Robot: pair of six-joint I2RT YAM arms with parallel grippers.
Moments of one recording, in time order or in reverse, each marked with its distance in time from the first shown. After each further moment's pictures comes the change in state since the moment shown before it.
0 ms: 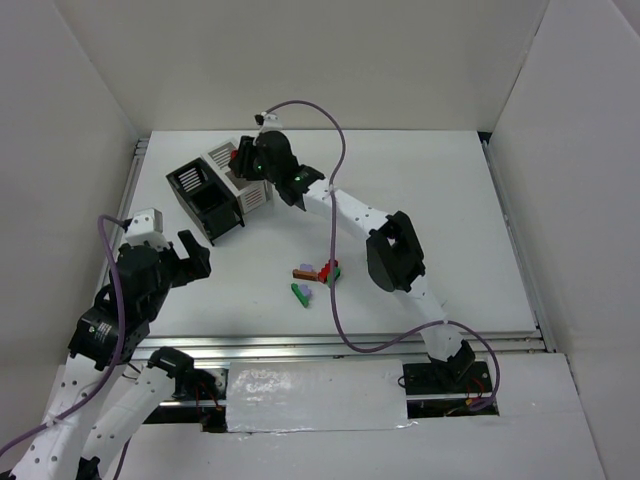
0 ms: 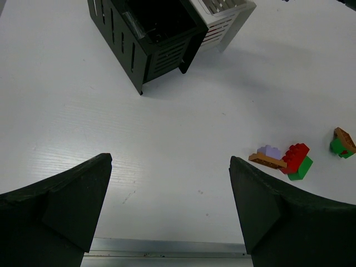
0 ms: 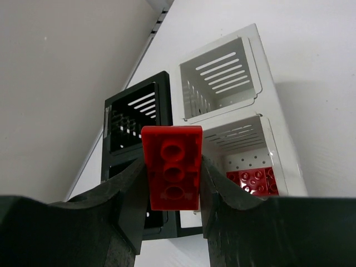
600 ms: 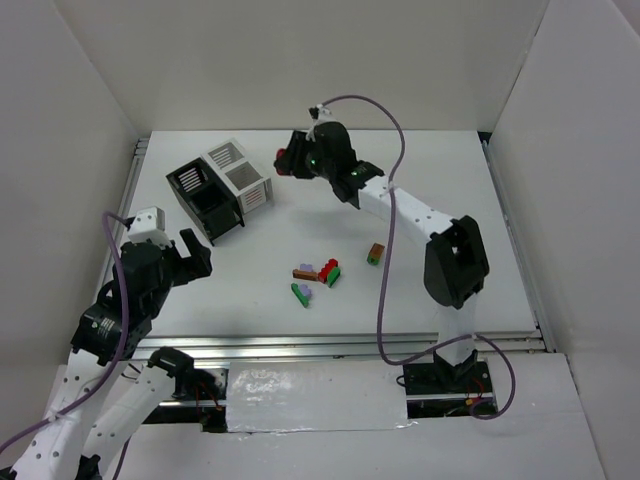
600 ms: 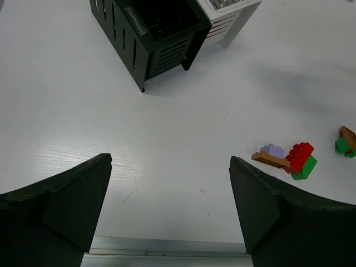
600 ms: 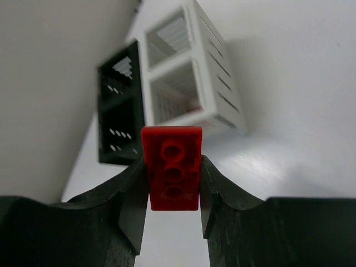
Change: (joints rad) left arm 0.003 0.027 0.000 -0.001 0.002 -0.001; right arm -0.148 -0.503 -0.594 -0.034 -0.144 0.006
